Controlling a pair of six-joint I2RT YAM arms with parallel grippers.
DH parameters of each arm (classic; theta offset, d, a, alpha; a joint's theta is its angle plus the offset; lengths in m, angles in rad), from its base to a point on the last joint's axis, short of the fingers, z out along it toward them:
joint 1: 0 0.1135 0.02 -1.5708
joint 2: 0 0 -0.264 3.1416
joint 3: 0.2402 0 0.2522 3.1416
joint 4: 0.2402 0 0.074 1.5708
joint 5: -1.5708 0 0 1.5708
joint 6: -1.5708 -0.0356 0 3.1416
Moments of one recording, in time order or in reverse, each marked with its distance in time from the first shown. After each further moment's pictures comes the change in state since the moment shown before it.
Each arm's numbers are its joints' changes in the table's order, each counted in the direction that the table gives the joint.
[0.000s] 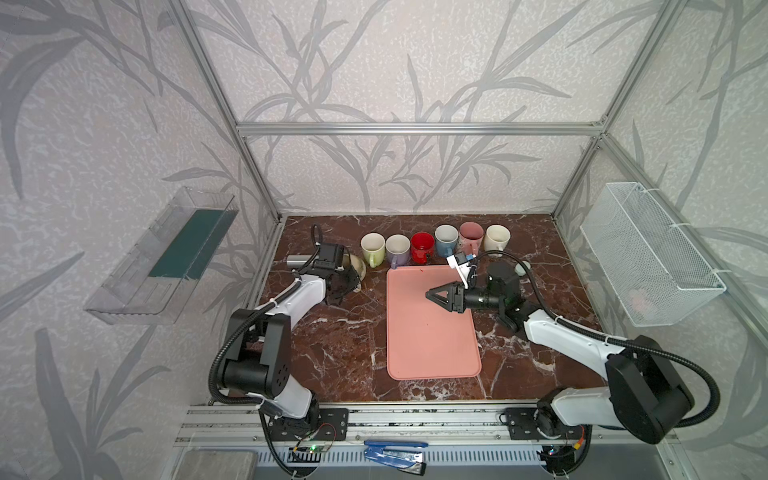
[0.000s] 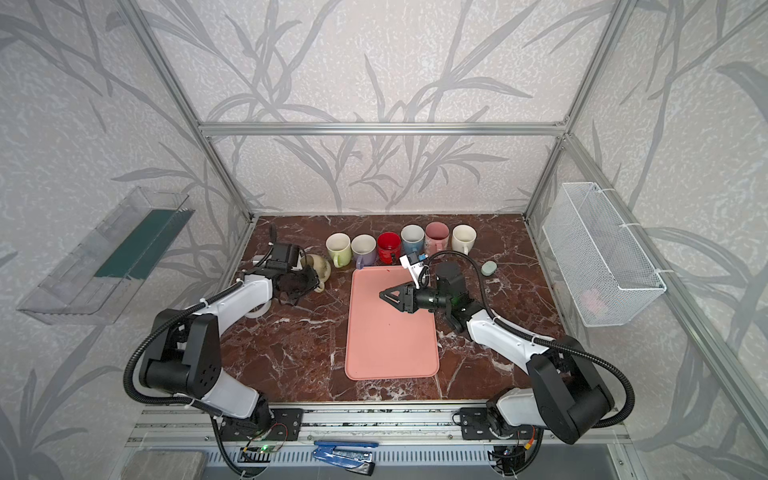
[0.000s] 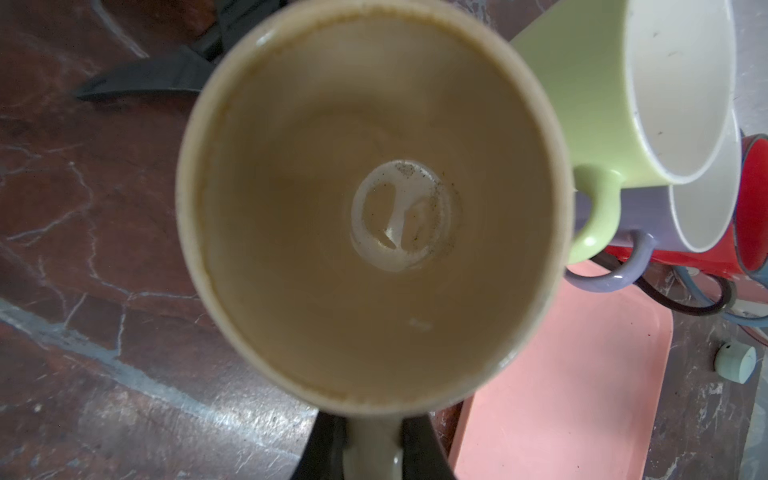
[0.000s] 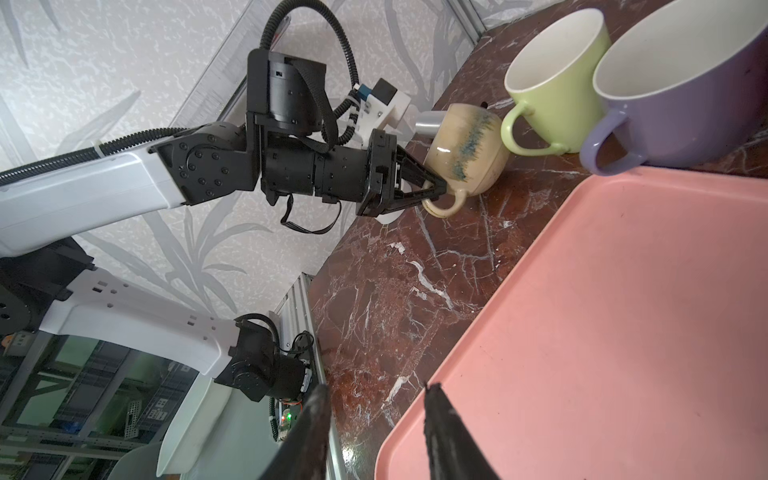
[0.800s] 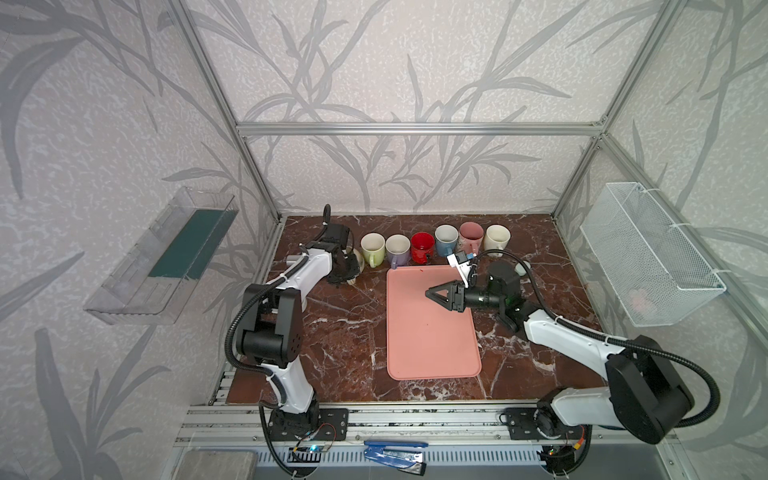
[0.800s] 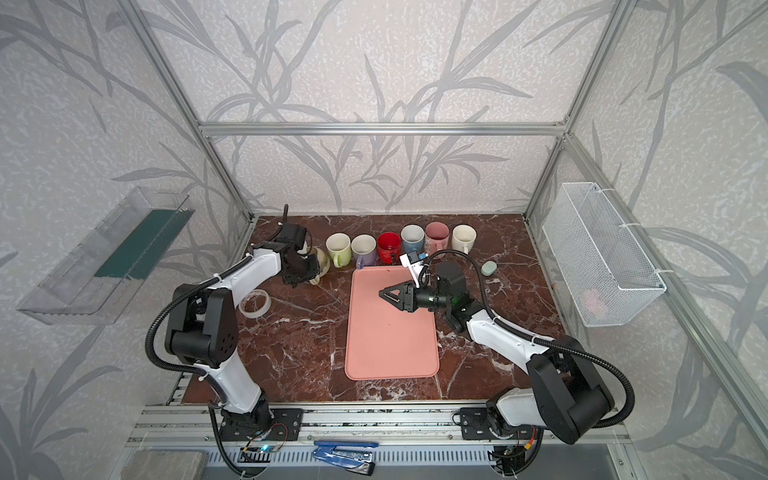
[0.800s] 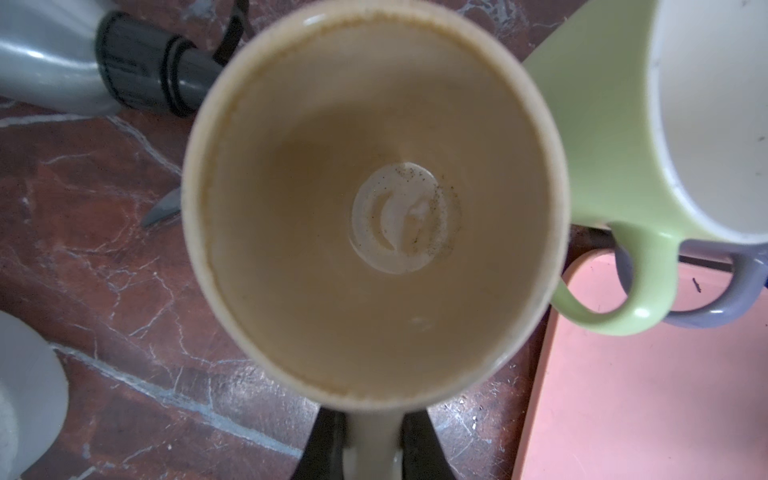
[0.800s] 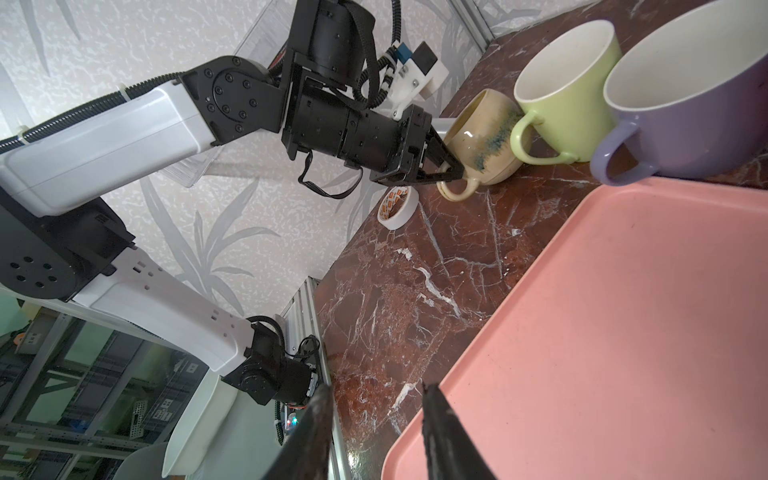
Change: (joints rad) left arm 0.001 0.206 0.317 0.274 0.107 -0.243; right arm 0.000 0.000 0.000 -0.033 0.010 -0.021
